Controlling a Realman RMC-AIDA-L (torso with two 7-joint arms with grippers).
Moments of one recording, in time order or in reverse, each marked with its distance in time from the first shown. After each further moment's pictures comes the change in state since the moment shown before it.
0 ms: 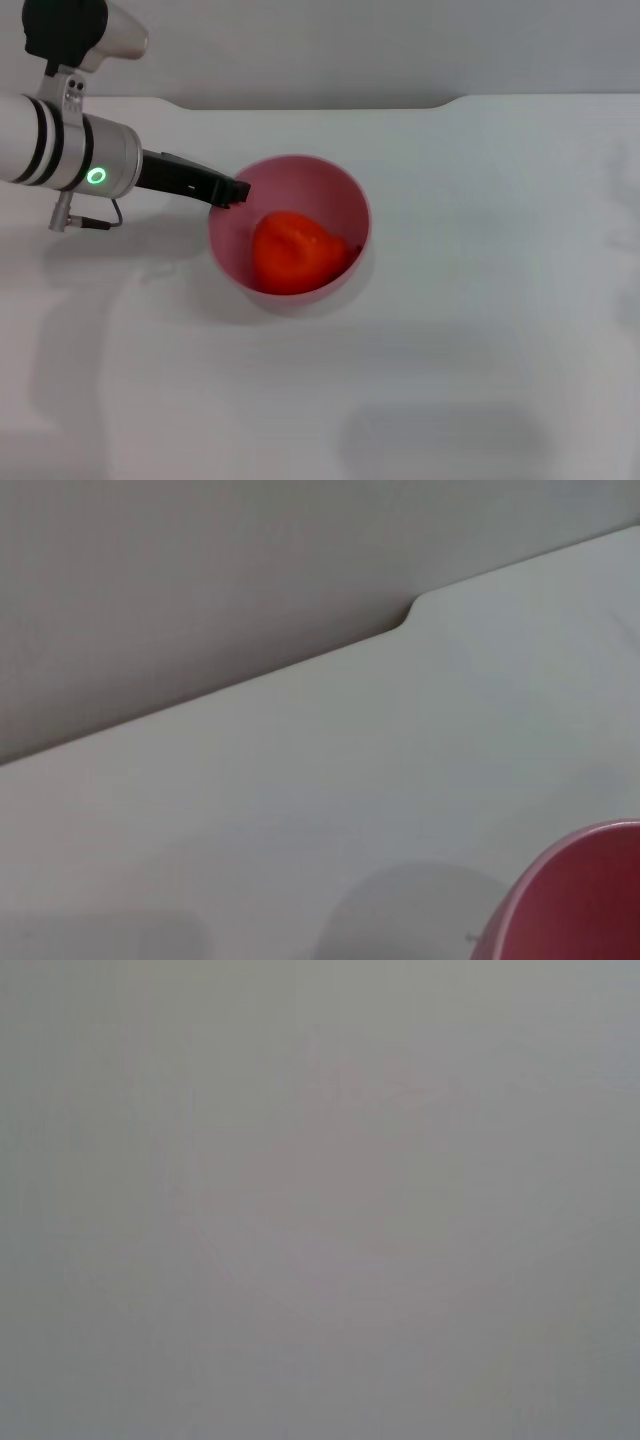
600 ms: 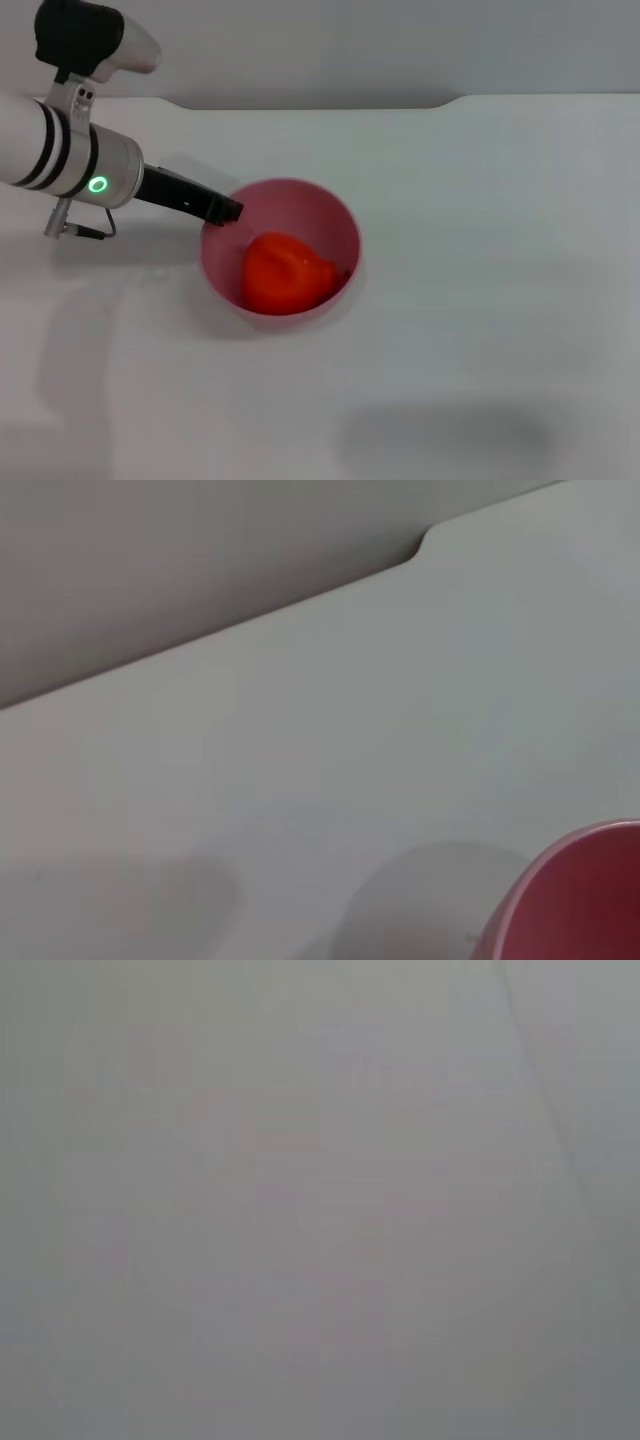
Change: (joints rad) left arm -0.021 0.002 0.021 -0.004 0.085 0.034 -0.050; right arm 0.023 0.001 0.012 -0.443 -0.156 -0.460 0.422
